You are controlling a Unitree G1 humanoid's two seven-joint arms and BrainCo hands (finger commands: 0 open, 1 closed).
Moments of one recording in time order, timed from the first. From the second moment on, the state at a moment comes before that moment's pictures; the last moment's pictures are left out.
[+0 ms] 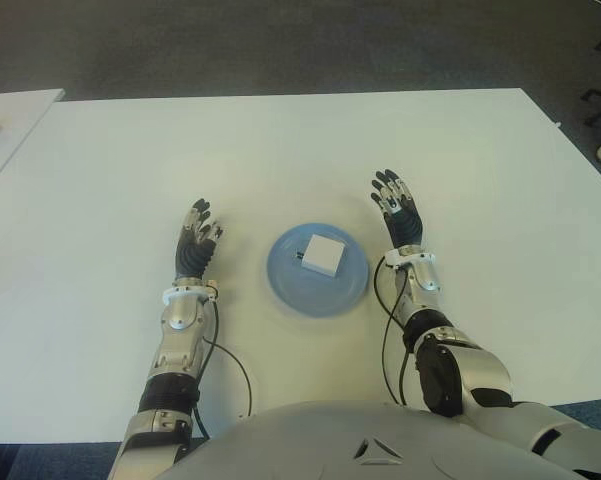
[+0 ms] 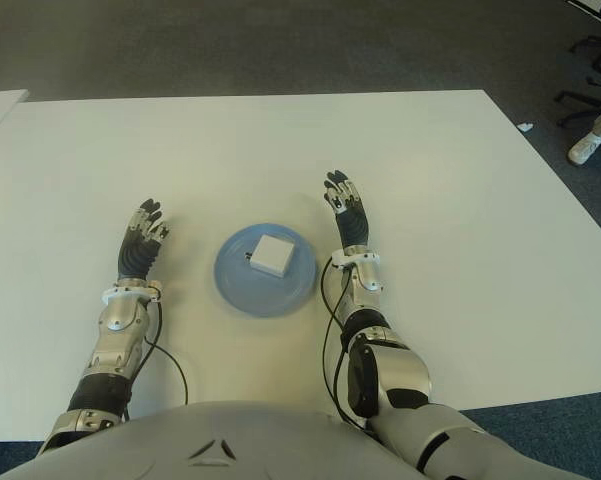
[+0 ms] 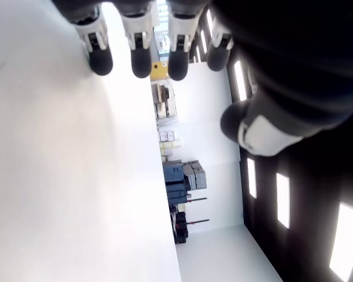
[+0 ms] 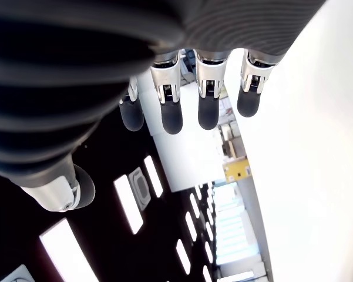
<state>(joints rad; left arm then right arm) 0.06 0.13 0.10 0.39 0.02 -0.39 0.06 -0.44 0.02 -0.26 1.13 0.24 -0.74 0.37</state>
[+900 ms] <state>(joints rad) 0.17 0.05 0.03 0.31 0.03 -0.48 0.03 -0.44 0.01 -0.27 1.14 0.22 -0.75 0.37</state>
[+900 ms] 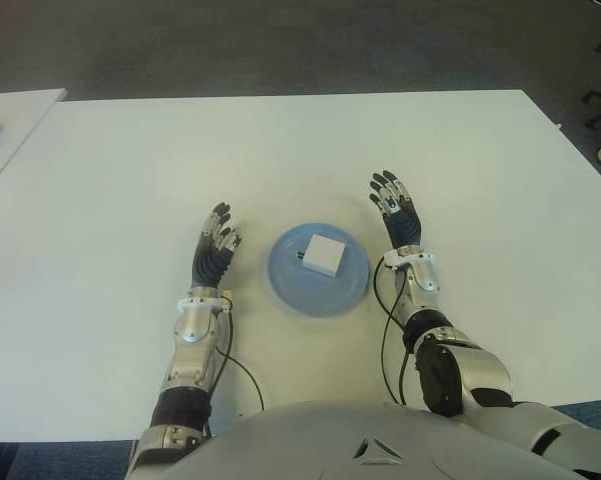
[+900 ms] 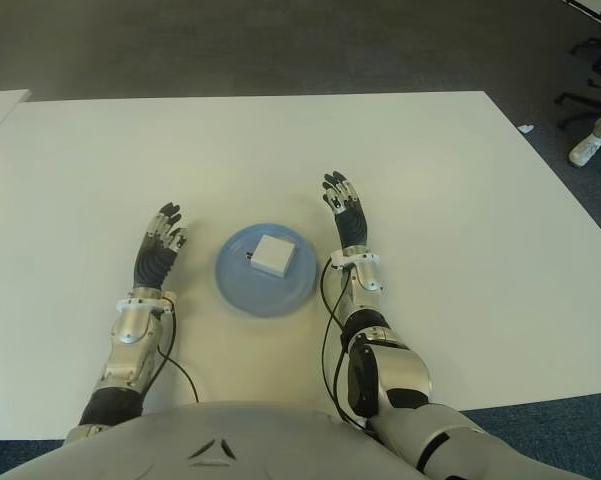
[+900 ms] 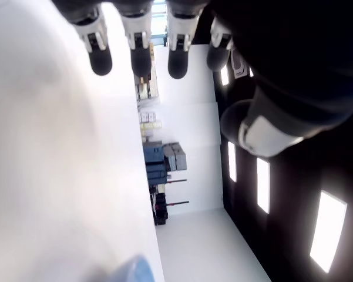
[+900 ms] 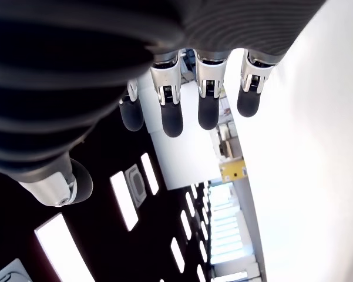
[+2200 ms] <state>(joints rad) 0.28 -0.06 0.00 0.26 0.05 -0.56 0.11 -0.25 -0.13 -0.10 0.77 -0.01 -0.44 0.06</state>
